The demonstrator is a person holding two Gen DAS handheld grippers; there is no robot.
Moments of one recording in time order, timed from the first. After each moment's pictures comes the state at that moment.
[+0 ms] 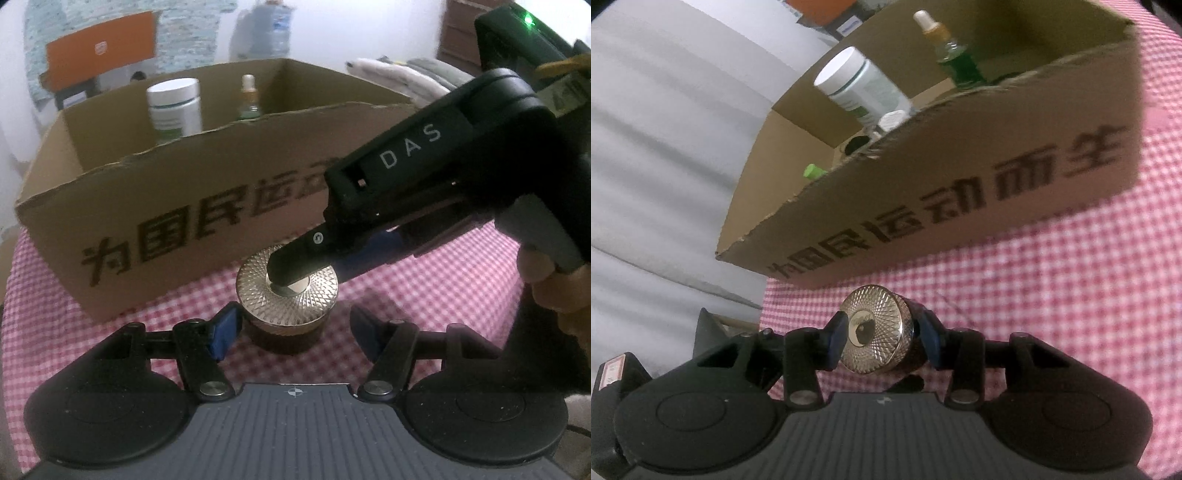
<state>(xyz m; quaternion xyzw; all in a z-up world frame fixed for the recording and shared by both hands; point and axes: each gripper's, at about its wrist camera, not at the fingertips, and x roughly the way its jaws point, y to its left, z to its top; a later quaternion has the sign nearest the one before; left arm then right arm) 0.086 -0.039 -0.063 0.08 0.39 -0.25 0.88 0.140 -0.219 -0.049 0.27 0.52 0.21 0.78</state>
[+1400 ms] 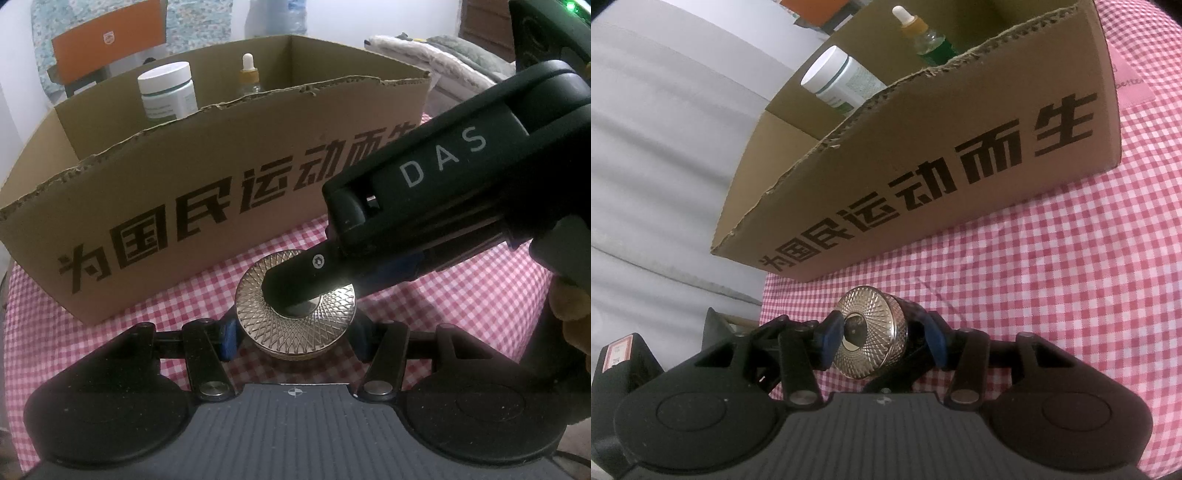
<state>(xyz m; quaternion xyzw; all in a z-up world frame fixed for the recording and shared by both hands) 0.116 -0.068 -0.074 0.10 0.42 -0.20 0.88 0.137 -0.231 -0.060 0.29 0.52 0.22 0.77</state>
